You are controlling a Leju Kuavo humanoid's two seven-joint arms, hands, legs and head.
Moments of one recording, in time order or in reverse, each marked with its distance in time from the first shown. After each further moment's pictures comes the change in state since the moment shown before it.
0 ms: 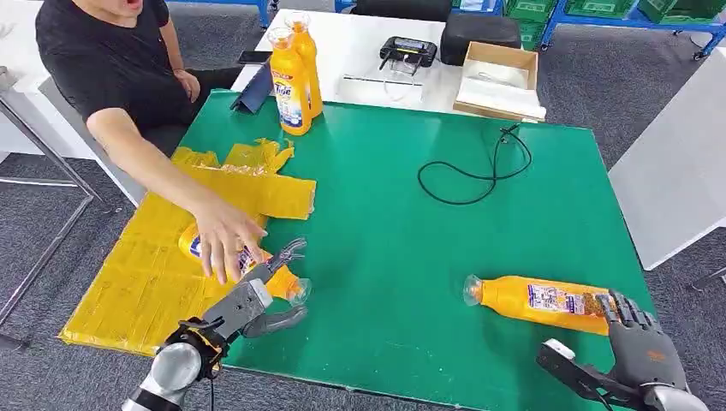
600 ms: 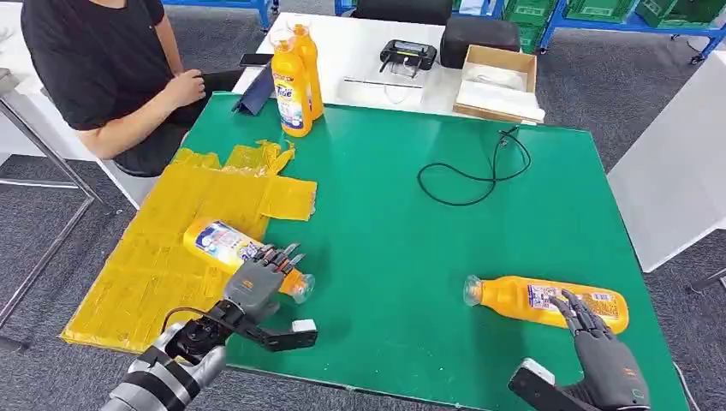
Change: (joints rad) left arm -0.205 0.119 -0.260 0.380 -0.949 0.348 0.107; right arm 0.173 -0.040 0.121 -0.308 -0.346 -0.016 0.027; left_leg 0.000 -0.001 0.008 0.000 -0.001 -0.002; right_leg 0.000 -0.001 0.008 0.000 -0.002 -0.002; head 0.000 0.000
